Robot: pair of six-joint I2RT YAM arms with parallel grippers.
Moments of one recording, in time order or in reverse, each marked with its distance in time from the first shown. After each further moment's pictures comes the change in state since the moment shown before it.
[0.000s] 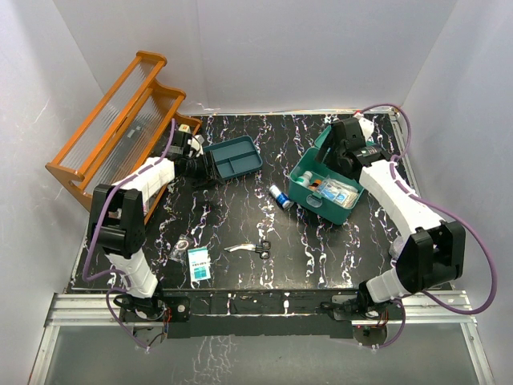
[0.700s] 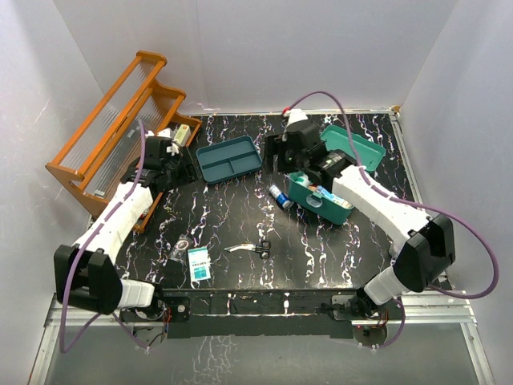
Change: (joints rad) left arm 0.000 -0.435 -0.163 -0.039 -0.375 -0.048; right arm 0.311 0.034 0.083 0.213 -0.228 -0.320
